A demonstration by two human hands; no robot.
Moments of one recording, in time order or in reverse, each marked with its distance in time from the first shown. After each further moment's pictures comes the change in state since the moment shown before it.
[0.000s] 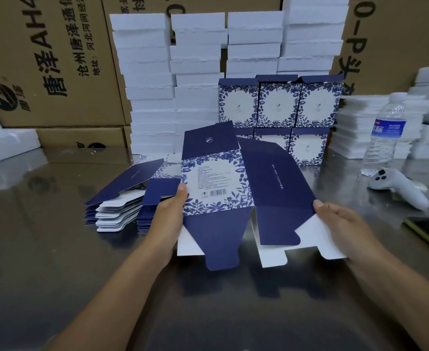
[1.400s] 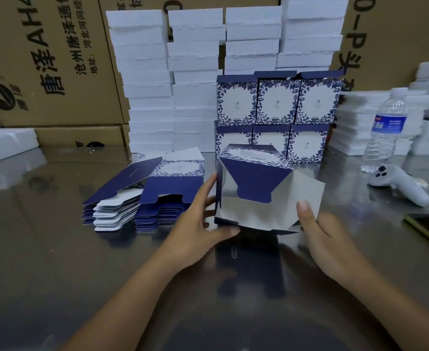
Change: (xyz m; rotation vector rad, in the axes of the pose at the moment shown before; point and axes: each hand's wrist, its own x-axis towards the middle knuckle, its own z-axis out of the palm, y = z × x) left_hand -0.009 -0.020 0.010 0.459 -0.436 0.351; right_hand -0.016 0.011 0.019 -0.349 -0.137 -0.433
